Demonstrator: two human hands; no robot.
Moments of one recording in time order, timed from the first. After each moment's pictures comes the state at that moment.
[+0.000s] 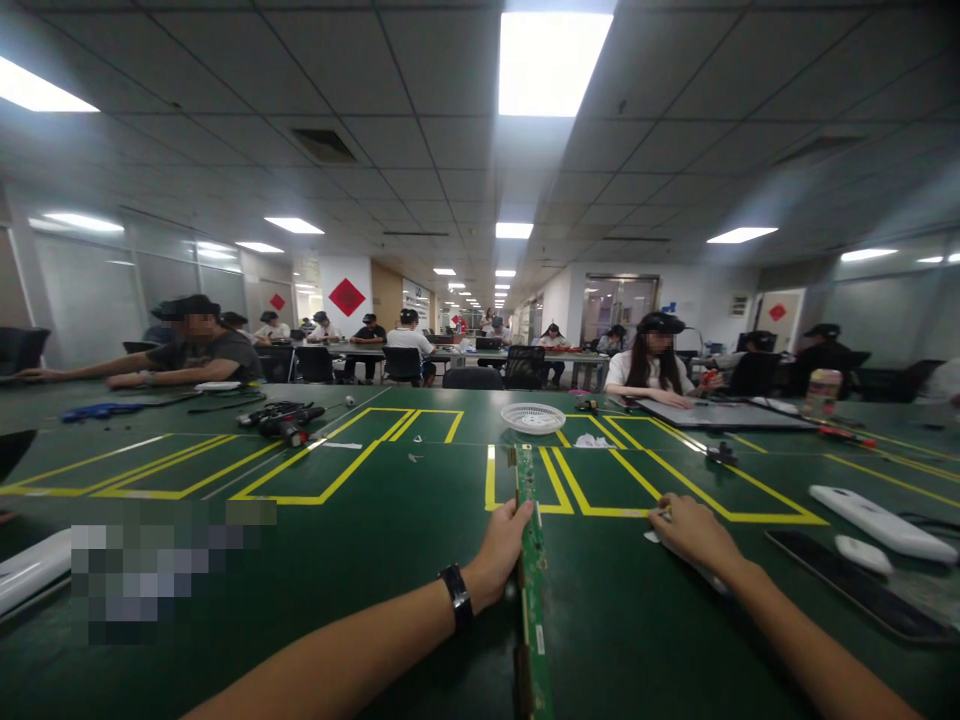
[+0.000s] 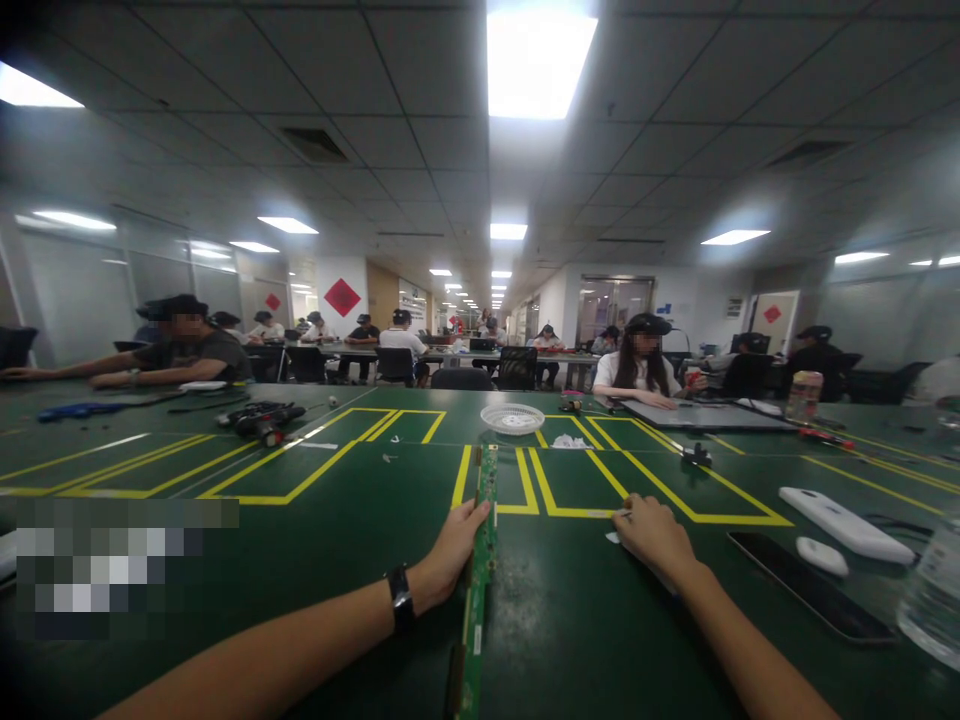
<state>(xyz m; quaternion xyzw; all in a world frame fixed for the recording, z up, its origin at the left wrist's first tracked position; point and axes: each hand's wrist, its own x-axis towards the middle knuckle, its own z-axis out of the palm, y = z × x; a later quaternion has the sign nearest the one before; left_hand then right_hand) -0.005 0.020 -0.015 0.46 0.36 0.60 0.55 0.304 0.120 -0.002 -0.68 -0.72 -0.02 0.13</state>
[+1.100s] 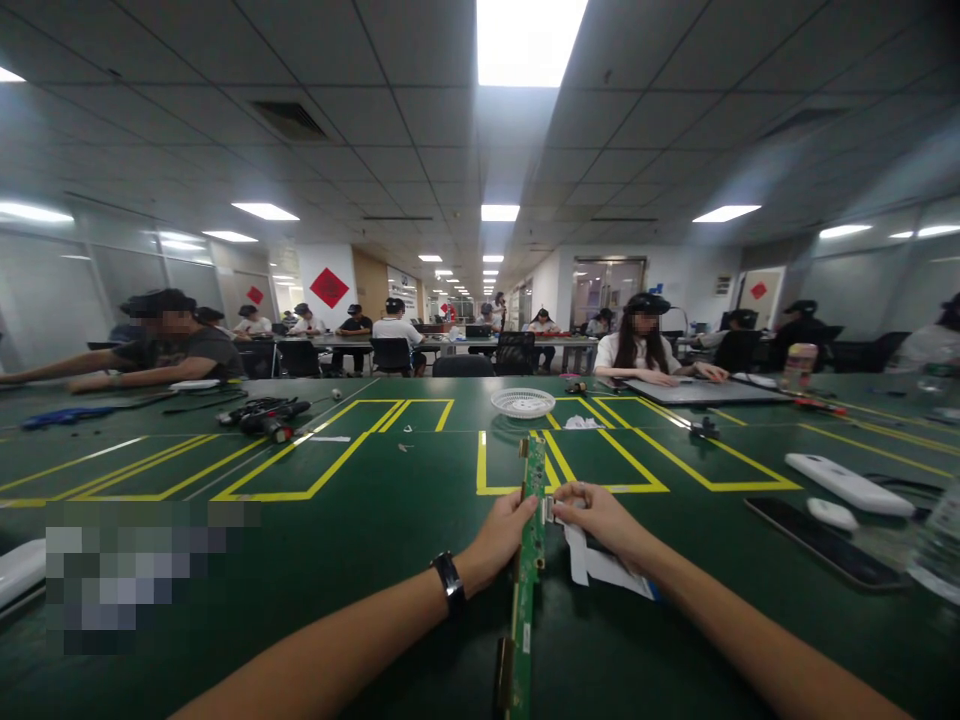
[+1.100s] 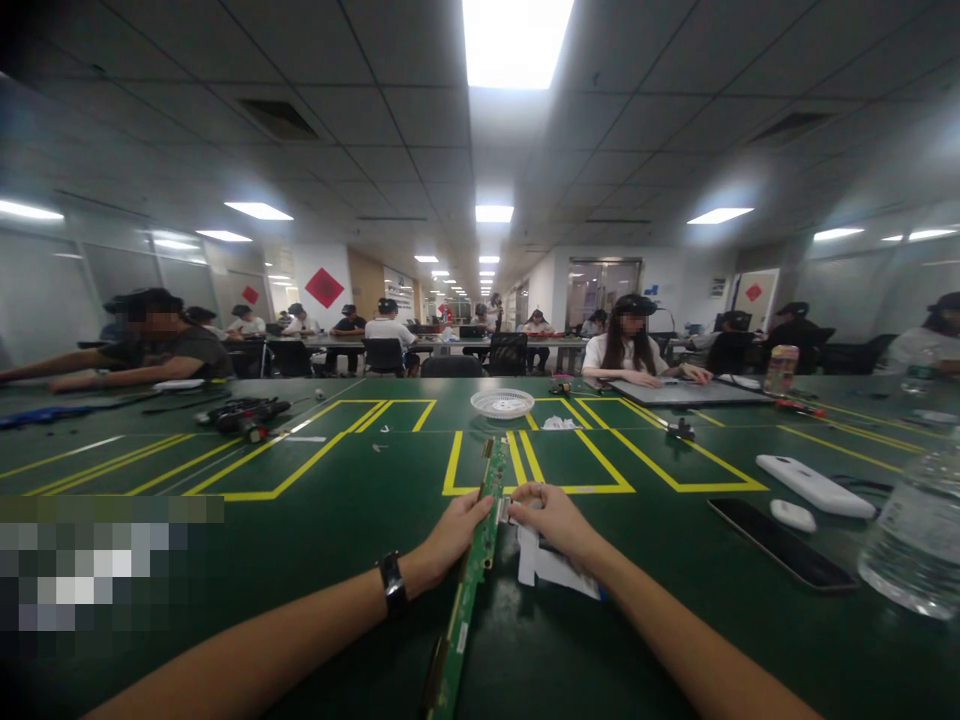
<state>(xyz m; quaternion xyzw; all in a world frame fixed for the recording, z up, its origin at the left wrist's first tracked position) -0.001 0.014 -0.010 0.54 0.37 0.52 0.55 0.177 0.049 0.009 -0.40 -0.67 0.51 0.35</state>
